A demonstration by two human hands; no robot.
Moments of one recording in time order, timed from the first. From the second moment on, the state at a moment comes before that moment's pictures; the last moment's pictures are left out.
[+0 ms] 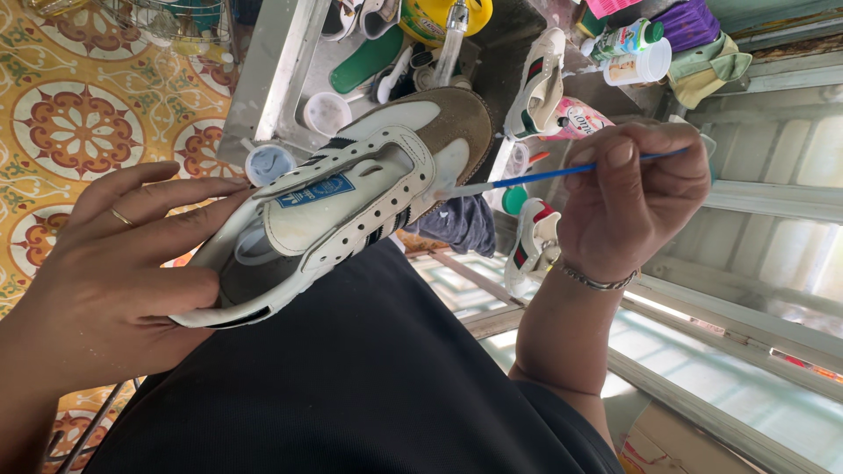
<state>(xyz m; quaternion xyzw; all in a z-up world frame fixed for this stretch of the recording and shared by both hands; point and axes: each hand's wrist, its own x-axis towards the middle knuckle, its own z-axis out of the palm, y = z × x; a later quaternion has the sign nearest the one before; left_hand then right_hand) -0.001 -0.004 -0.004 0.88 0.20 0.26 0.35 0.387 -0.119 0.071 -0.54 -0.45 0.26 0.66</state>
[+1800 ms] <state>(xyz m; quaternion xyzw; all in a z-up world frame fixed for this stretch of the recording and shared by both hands) 0.015 -0.027 -0.026 0.84 0.23 0.33 0.37 0.278 -0.136 0.051 -0.65 -0.63 -0.09 0.41</state>
